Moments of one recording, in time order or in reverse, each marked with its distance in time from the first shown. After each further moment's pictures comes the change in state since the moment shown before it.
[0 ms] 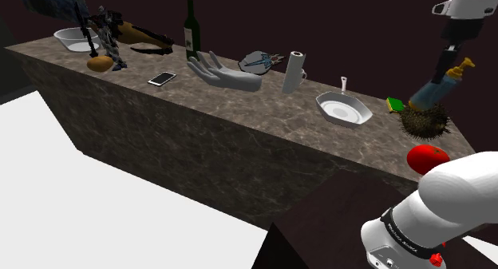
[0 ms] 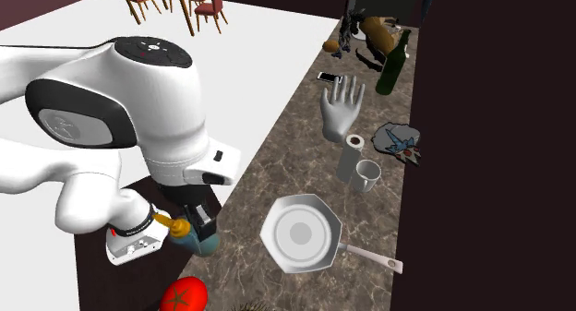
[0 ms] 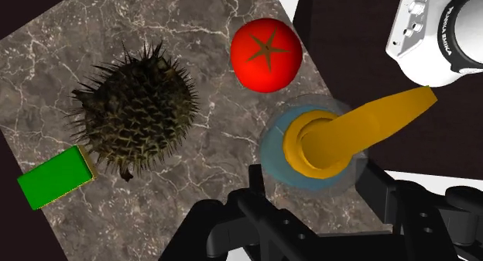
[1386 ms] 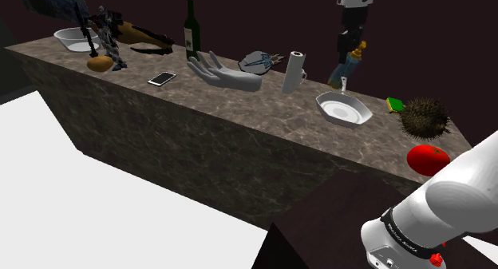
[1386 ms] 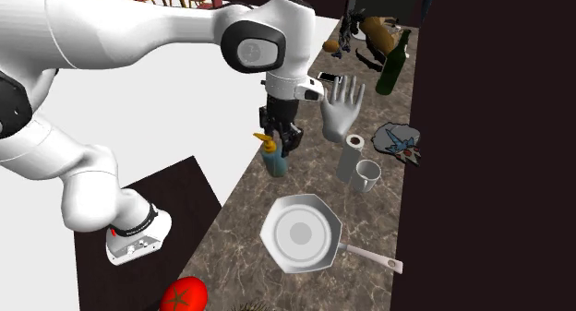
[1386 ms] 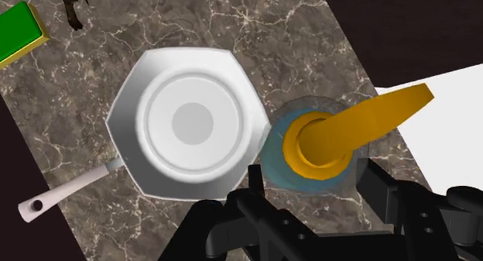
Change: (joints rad) arm 0.181 0.566 0.172 0.425 0.244 0.062 0.284
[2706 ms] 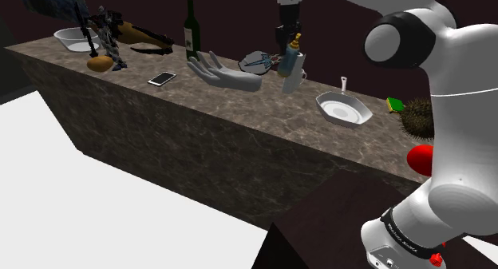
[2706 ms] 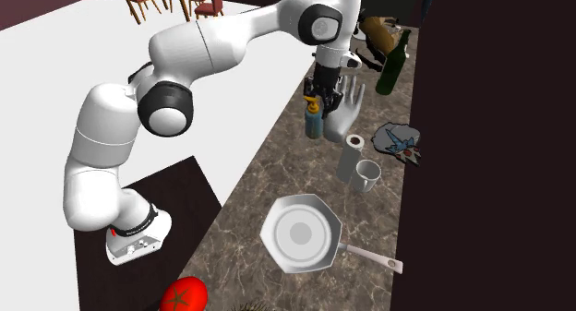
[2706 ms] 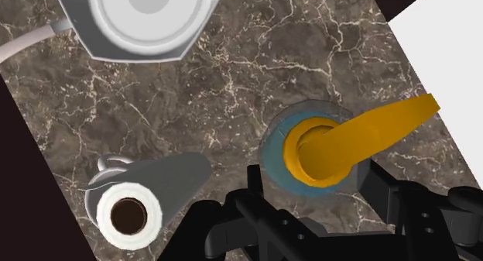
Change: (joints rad) arm 0.062 0.741 0.077 0.977 0.115 -0.260 0.130
